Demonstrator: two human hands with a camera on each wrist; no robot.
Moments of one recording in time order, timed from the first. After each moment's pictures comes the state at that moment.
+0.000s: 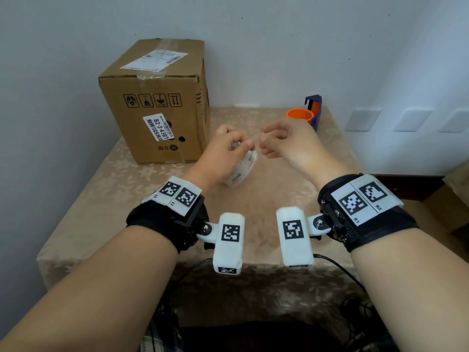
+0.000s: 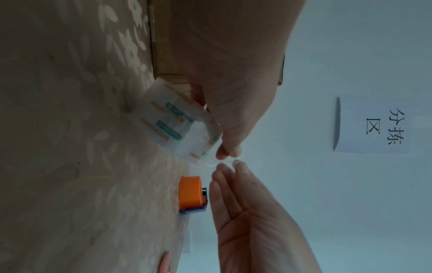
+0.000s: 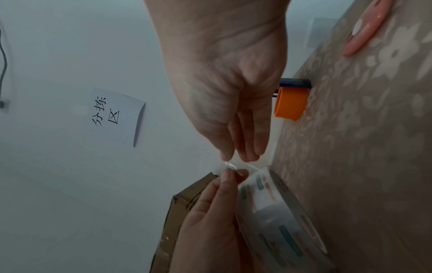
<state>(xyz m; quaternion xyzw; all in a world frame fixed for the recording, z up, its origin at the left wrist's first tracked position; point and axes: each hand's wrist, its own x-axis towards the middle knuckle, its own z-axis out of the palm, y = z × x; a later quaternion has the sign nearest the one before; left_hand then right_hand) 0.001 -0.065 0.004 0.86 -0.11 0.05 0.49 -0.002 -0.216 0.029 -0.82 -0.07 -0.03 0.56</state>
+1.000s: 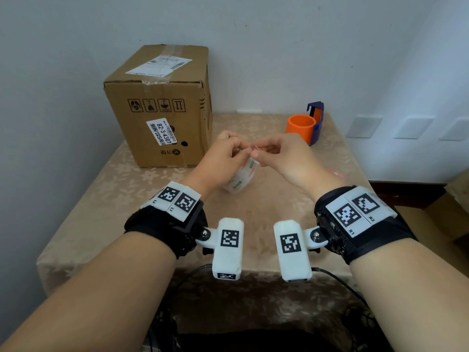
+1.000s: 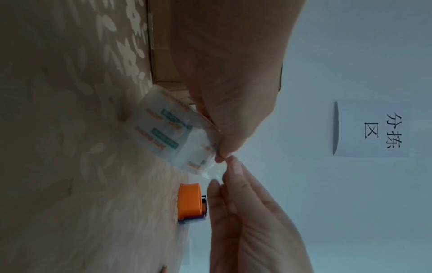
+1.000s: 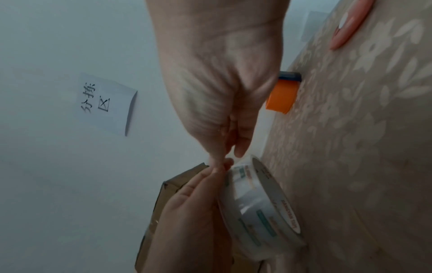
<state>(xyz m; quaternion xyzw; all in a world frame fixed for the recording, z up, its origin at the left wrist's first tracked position) 0.002 -0.058 0.003 0.86 -0.12 0.05 0.49 -0.010 -0.204 0.025 -0.84 -0.09 -0.01 0.54</state>
